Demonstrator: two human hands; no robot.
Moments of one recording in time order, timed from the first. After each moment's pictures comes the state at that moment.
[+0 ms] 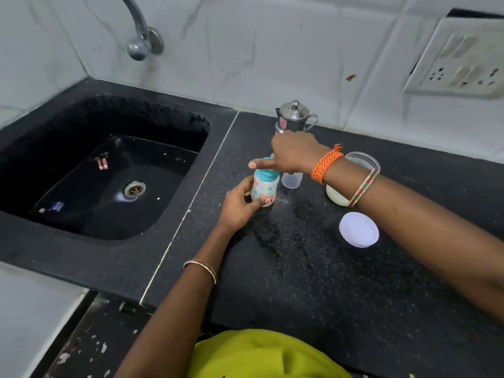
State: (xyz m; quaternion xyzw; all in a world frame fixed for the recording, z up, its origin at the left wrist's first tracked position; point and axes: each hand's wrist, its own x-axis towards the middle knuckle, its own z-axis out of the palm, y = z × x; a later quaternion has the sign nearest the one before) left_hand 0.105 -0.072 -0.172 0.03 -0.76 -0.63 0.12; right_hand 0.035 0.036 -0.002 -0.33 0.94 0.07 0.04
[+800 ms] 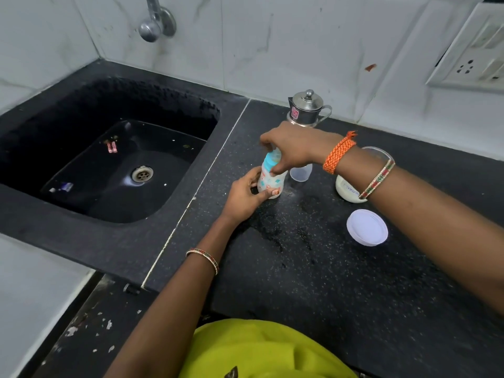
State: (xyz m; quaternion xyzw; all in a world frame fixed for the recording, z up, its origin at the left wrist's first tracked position) left_hand 0.109 -0.071 -0.165 0.05 -0.78 -0.61 0.11; right_hand 0.023 0.030 -0.011 -0.47 0.88 0.07 0.09
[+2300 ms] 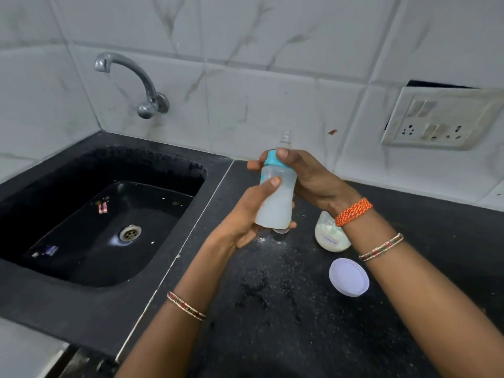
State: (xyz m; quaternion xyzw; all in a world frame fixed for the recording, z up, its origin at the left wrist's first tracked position) left_hand 0.116 -0.031 -0.011 -0.05 -0.53 -0.85 -0.03; right_hand 0.032 0.083 0.036 -0.33 0.62 -0.66 0.27
